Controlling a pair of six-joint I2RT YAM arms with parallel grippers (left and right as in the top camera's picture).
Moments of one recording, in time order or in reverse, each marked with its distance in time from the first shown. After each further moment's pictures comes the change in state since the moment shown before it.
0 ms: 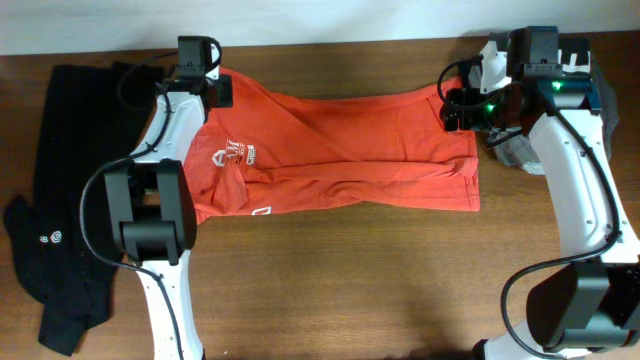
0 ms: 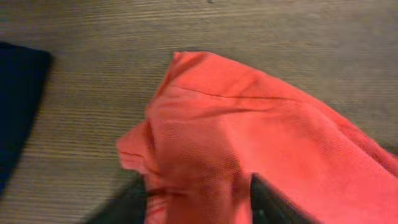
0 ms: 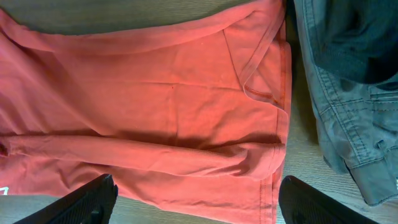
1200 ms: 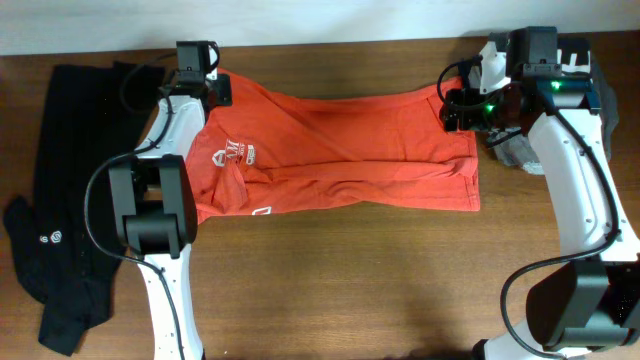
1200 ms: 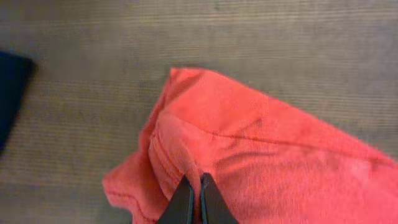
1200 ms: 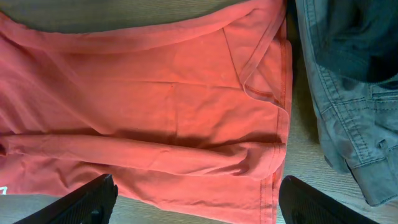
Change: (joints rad) left arm 0.013 0.066 0.019 0.077 0.019 -0.010; right arm 0.000 0.005 -0.001 0.000 0.000 0.000
